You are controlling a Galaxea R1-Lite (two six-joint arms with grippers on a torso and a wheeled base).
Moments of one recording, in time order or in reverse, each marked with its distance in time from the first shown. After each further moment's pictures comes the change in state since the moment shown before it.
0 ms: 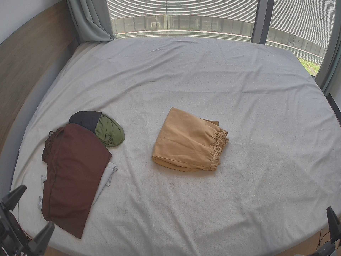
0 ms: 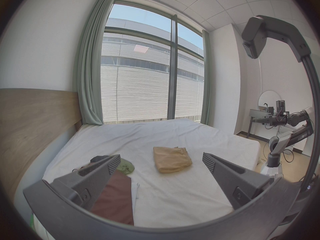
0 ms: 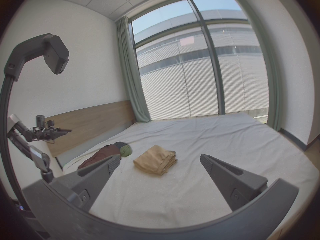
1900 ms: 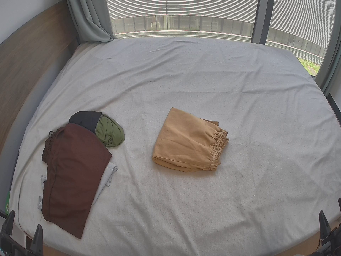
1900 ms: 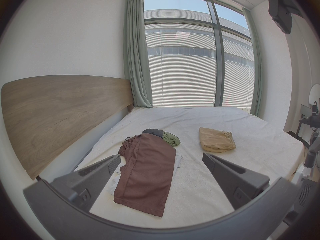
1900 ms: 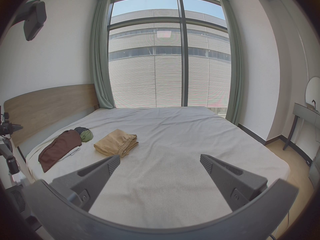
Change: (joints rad) left arm 0.150 -0.433 0.000 0.530 0.355 -0.046; right arm -0.086 -0.137 0.054 0.237 -0.247 -0.068
